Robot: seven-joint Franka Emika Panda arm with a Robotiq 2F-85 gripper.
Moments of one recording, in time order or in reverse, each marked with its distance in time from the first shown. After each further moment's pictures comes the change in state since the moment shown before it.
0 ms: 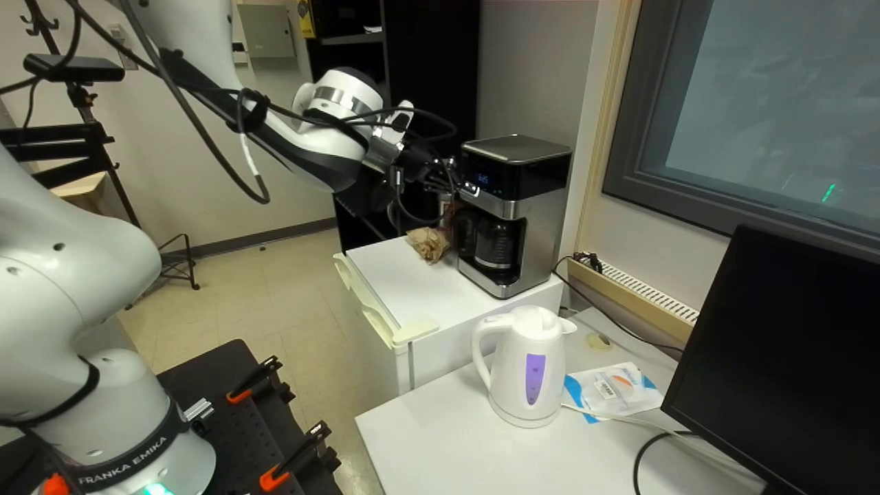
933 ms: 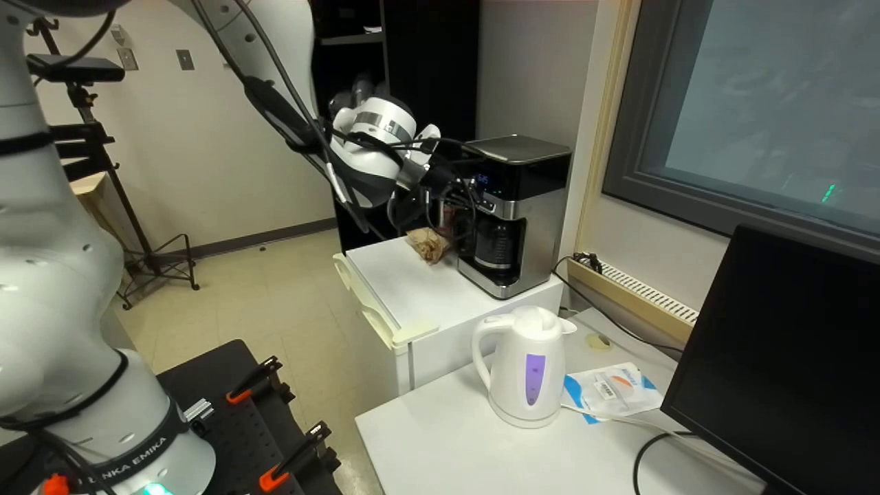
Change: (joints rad) arm 0.553 0.315 -0.510 0.169 -0.152 -0.154 0.044
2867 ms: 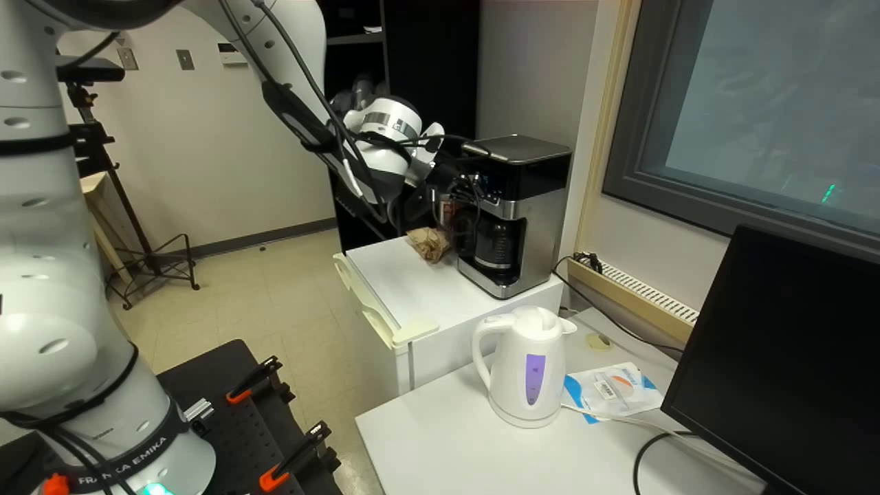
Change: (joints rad) arm 0.311 0.064 -0.292 0.091 -0.010 0.002 0.069
